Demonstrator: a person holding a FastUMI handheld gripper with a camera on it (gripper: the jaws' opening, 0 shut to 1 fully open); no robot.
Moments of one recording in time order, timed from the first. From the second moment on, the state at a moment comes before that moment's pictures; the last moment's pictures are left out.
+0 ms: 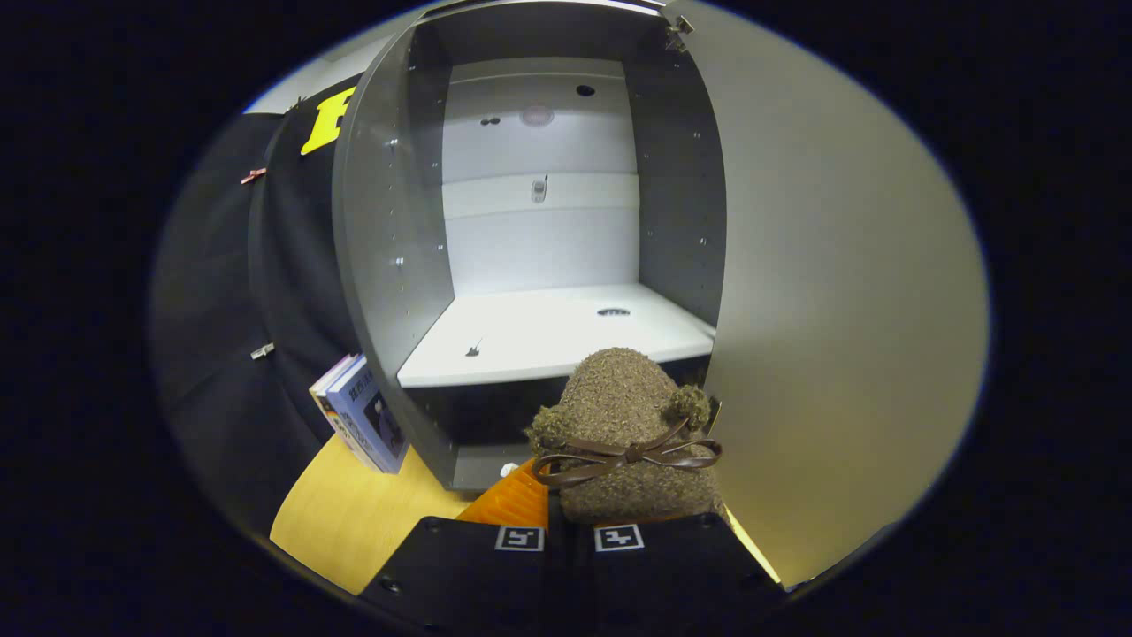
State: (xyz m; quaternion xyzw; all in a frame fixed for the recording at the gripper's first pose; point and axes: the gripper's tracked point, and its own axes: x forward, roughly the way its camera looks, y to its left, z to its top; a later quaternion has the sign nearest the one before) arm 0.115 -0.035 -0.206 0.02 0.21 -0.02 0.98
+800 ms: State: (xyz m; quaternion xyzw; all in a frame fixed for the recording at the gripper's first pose) arm 0.260 -0.042 -0.170 0.01 0.25 -0.02 0.97
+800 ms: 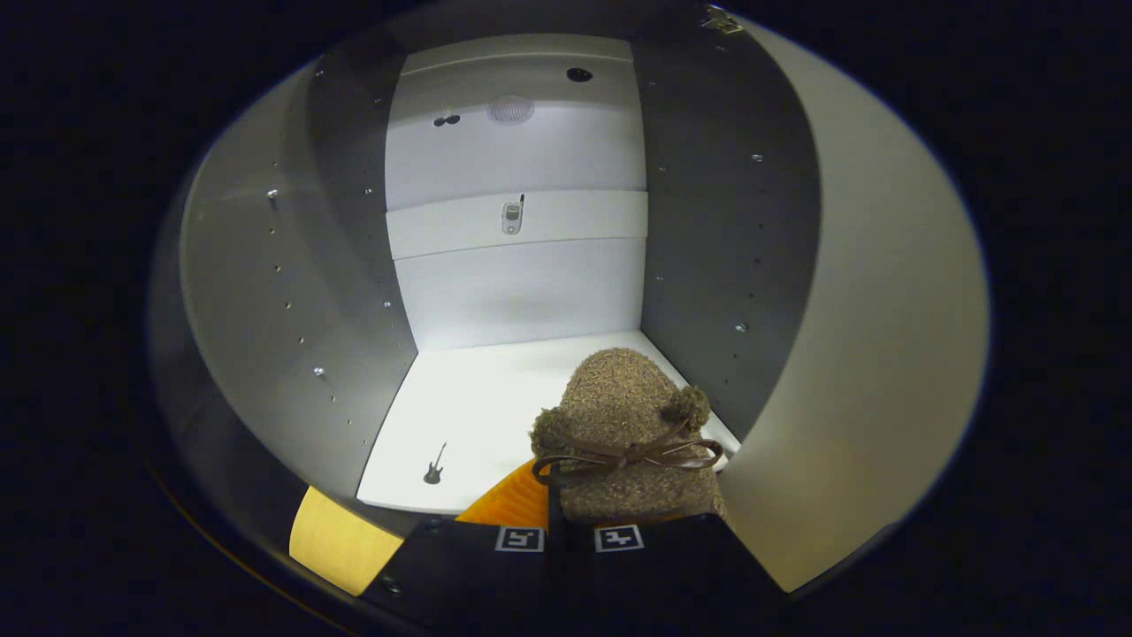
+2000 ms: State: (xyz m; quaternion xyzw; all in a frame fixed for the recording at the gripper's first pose) arm 0.385 -0.006 -0.209 0.02 0.27 0.01 0.96
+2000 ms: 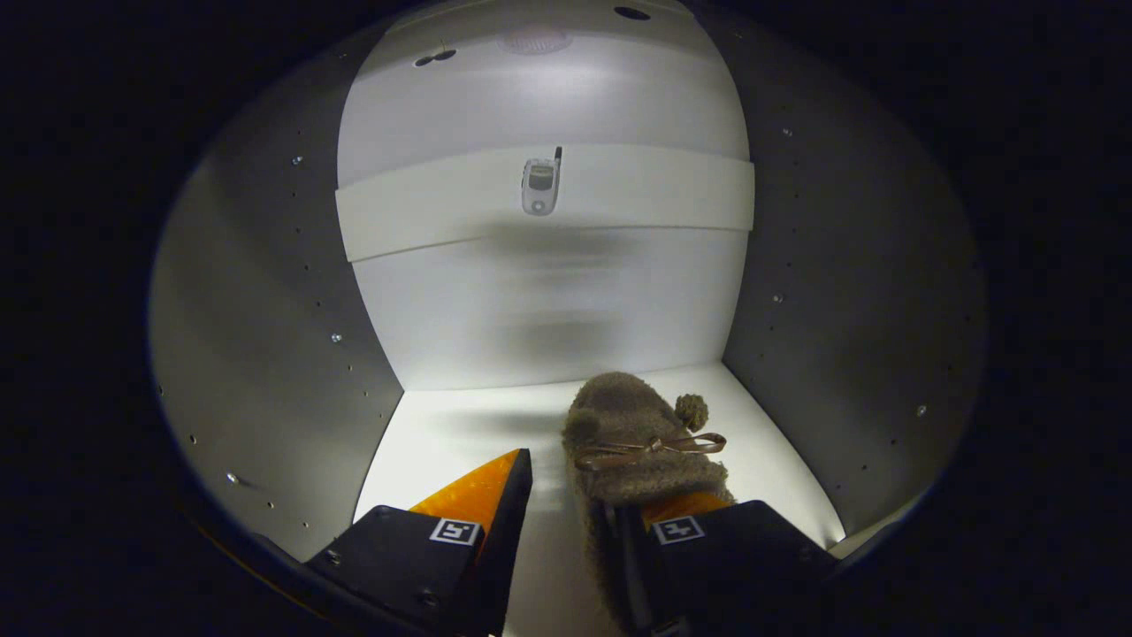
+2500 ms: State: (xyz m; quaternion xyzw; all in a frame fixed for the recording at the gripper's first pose) arm 0.316 -0.011 -0.161 0.00 0.23 0.01 0.97
